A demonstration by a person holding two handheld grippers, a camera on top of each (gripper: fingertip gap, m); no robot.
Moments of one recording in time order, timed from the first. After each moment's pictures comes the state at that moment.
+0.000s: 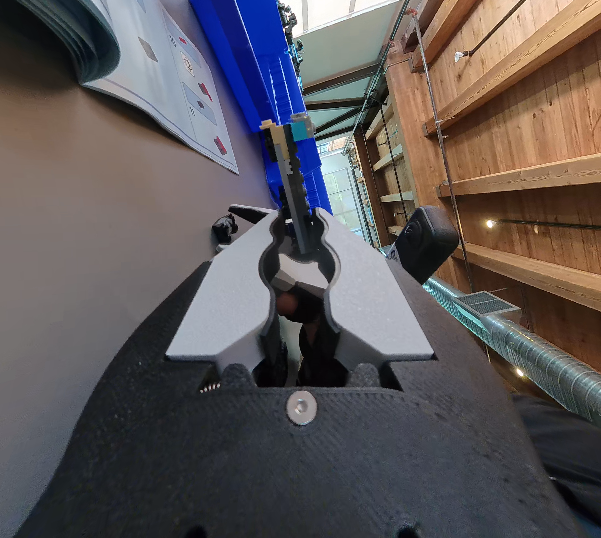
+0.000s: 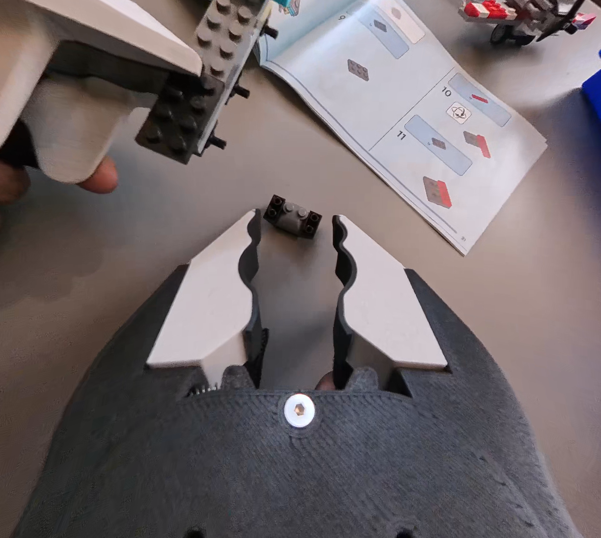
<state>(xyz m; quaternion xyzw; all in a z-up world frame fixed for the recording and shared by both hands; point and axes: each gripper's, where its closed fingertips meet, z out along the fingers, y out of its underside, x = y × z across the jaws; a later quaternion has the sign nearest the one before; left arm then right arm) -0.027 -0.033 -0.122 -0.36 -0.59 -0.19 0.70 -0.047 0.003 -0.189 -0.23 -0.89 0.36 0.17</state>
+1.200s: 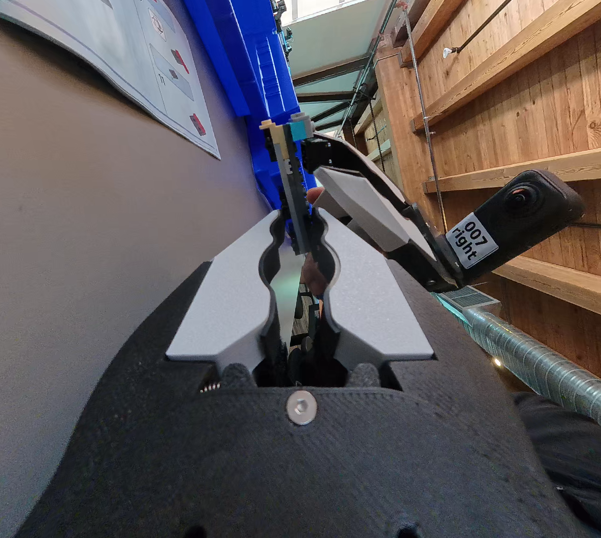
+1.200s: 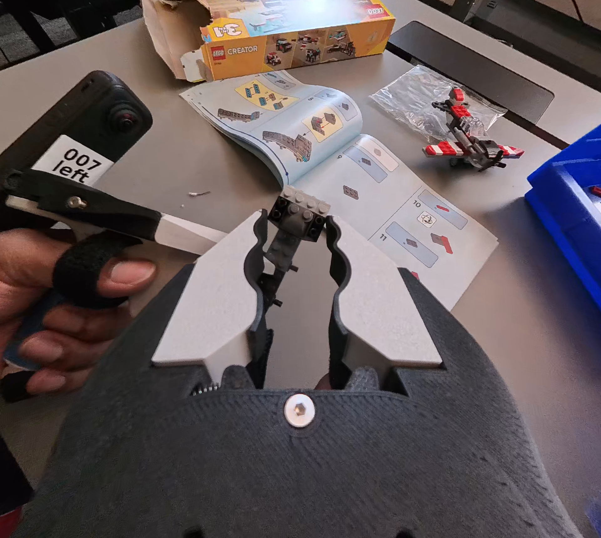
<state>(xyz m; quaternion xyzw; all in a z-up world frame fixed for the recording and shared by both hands) -0.026 -0.006 -0.120 -0.35 -0.58 -0.21 0.70 -0.053 -0.033 -0.104 -0.21 -0.85 0.46 0.17</state>
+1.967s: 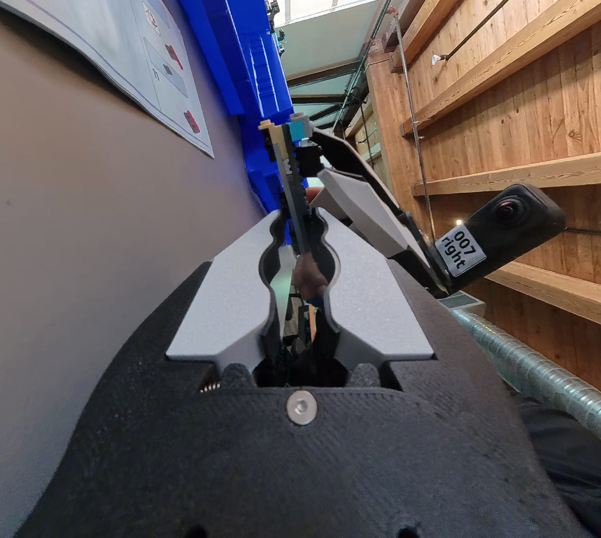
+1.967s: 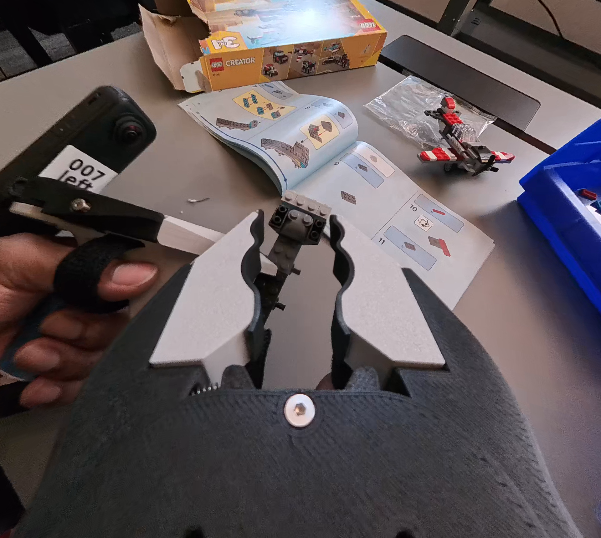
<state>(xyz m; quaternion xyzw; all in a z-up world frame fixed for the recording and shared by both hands) -0.026 -0.005 -0.118 -0.34 -0.58 -0.22 0.71 -0.053 -0.034 -0.102 -0.22 -0.83 0.47 0.18</state>
